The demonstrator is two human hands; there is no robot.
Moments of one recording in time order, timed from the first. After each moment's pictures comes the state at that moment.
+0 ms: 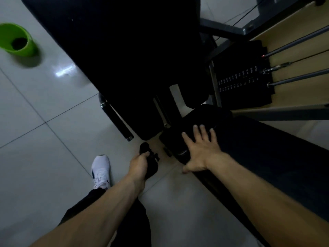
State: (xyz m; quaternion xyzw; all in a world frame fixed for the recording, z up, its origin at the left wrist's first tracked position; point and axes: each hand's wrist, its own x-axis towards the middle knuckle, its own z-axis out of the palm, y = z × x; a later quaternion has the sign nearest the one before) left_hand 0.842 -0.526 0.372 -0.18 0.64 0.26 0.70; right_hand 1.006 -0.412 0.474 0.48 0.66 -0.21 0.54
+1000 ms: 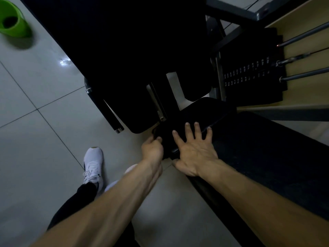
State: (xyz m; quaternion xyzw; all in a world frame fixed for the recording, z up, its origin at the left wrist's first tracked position) left_hand 0.930 -0.472 0.372 -0.16 0.67 0.32 0.65; right_hand 1.030 -0.426 0.448 0.44 0.73 -0.18 0.49
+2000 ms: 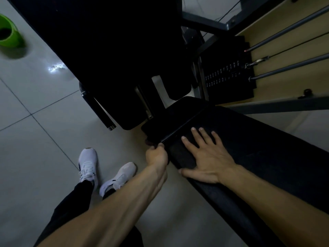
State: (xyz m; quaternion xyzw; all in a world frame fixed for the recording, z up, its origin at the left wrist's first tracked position) left_hand 0.969 -0.506 0.429 -0.17 0.68 0.27 0.66; right_hand 1.092 -0.452 0.557 0.45 0.74 -0.21 0.46
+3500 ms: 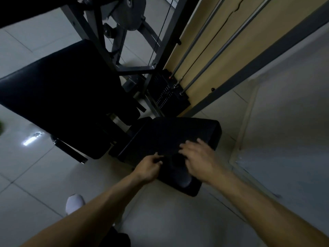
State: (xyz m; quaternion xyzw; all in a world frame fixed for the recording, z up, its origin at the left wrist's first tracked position) left_hand 1.005 -0.529 0.641 0.52 0.49 0.05 0.70; right_hand 1.210 -0.551 0.716 0.58 0.80 -0.06 0.12
